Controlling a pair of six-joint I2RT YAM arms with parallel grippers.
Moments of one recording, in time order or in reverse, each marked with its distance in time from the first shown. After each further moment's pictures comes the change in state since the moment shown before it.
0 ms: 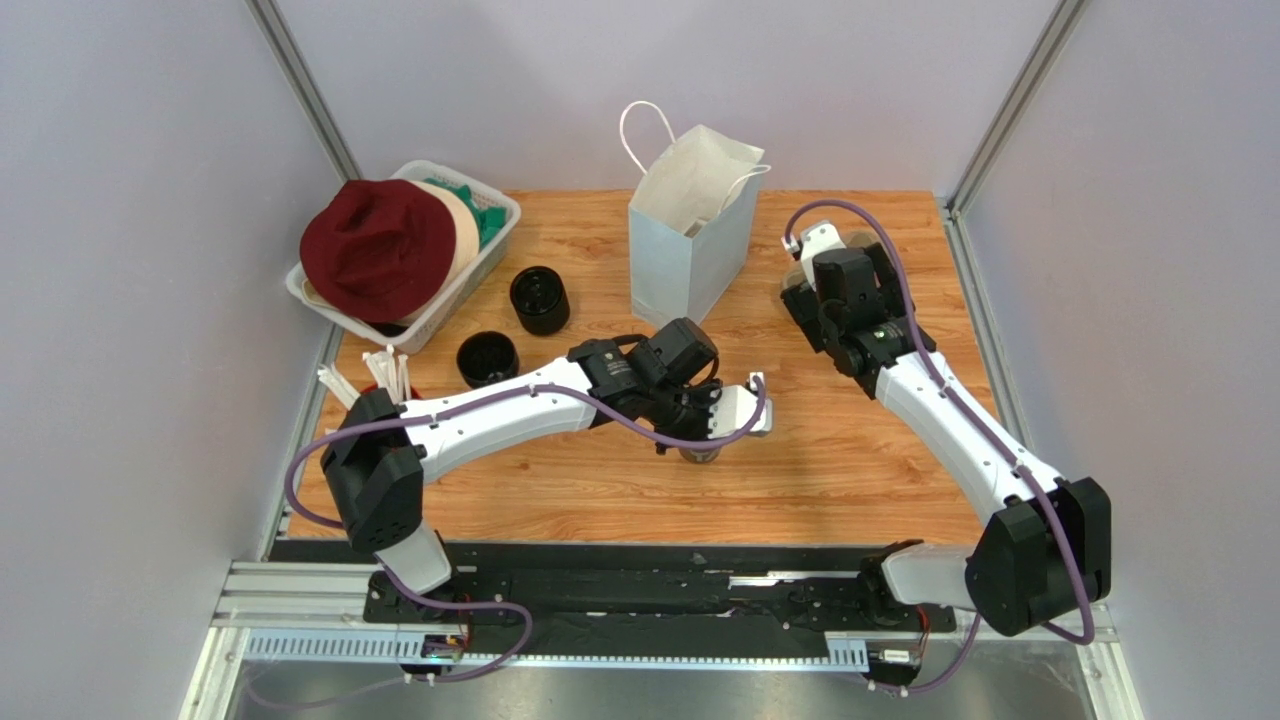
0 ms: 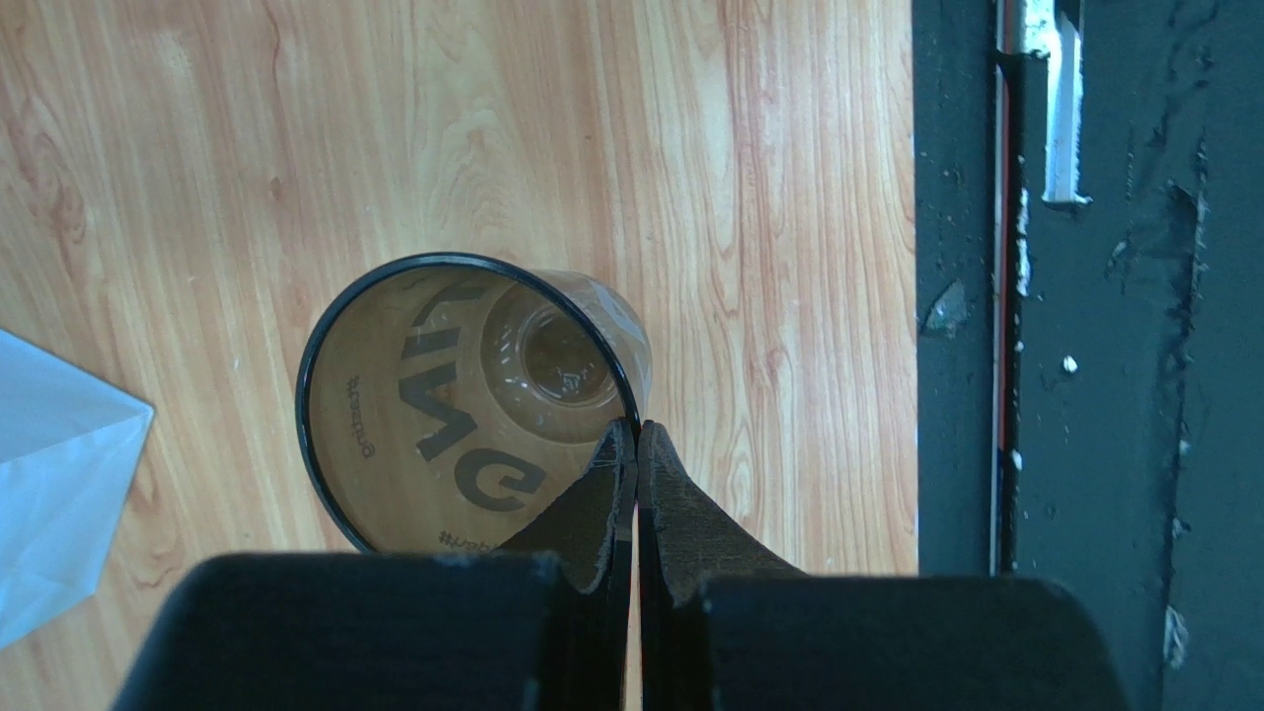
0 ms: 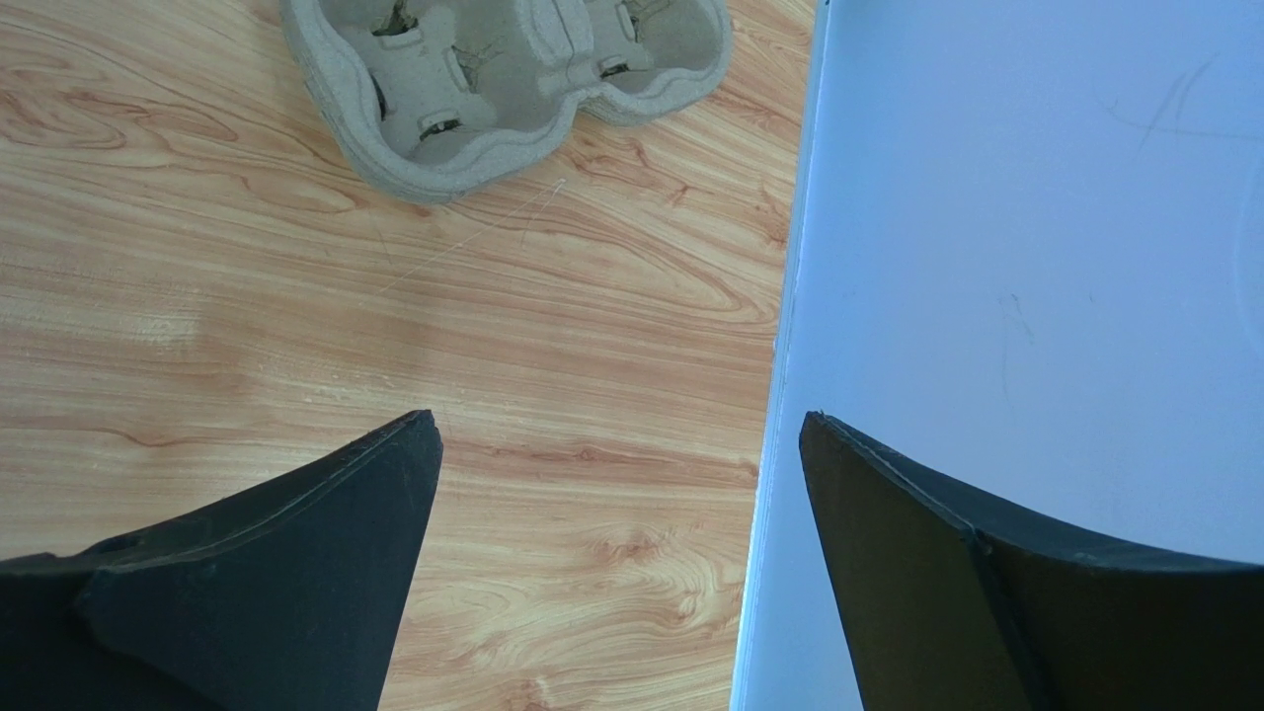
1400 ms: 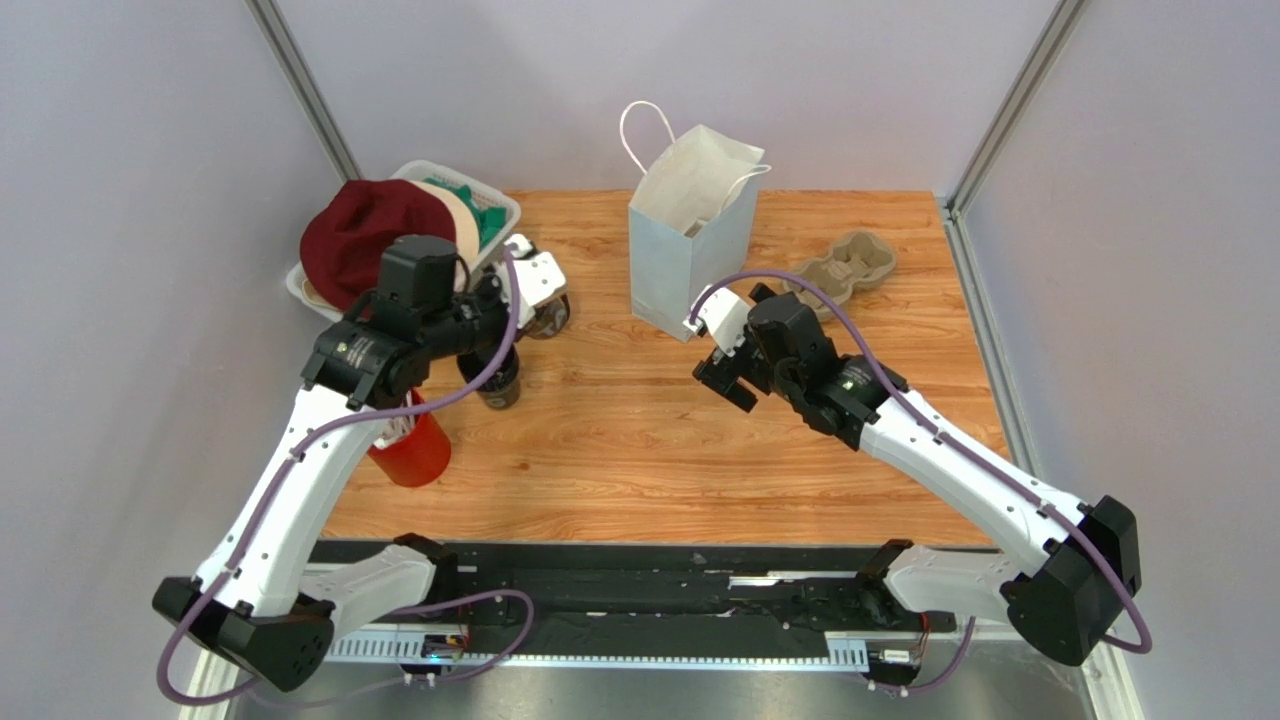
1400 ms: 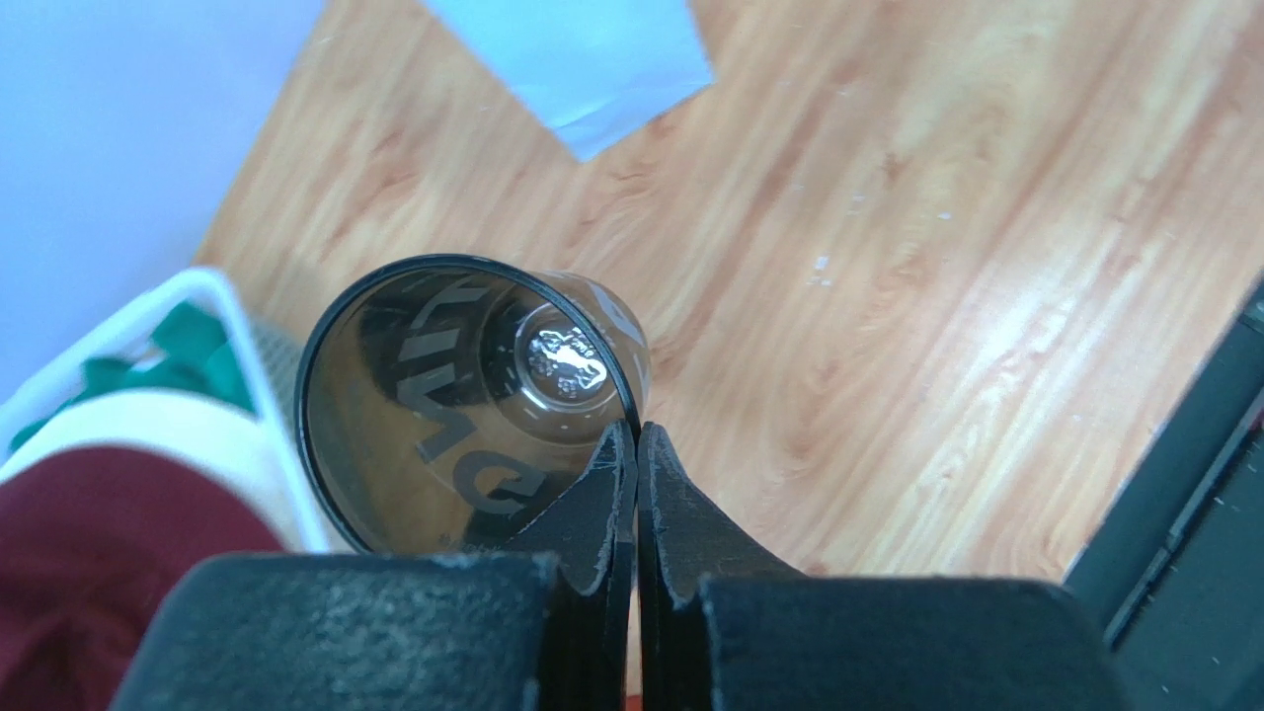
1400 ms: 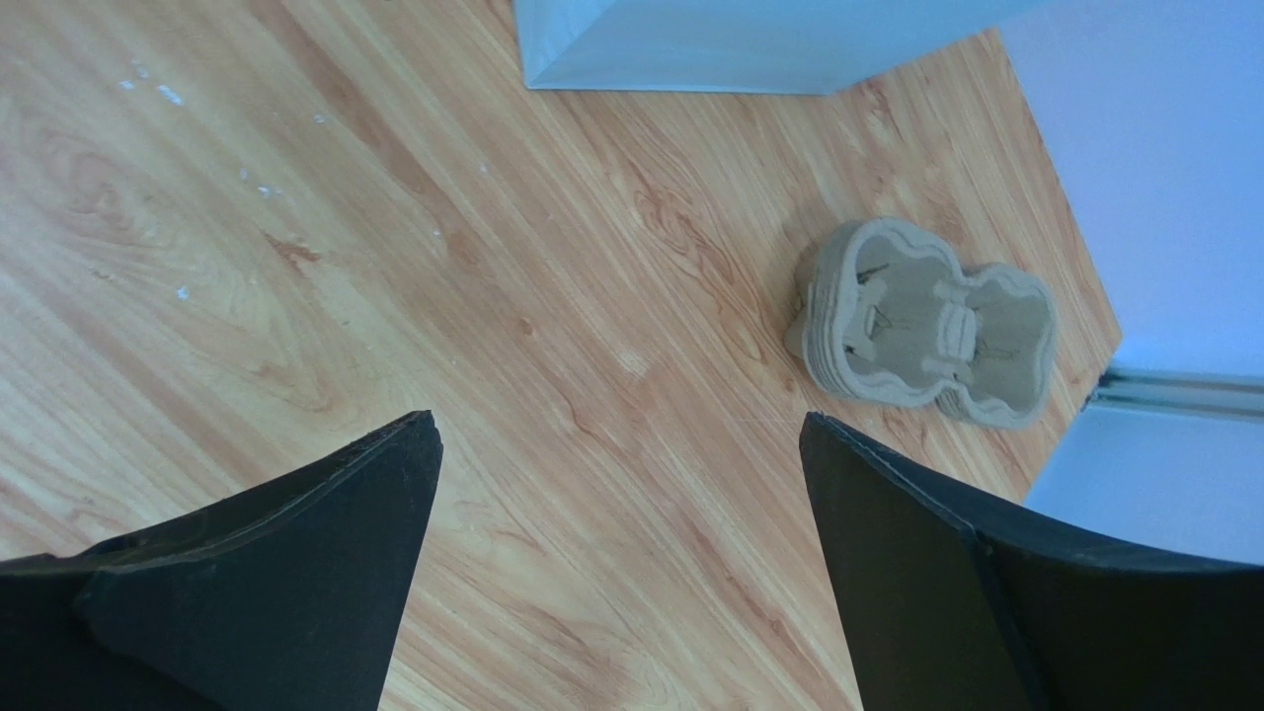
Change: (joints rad) left arm 0.644 -0.578 -0.037 -0.164 0.026 -0.005; right arm 0.369 -0.111 -0.039 -0.073 -0.316 -0.087
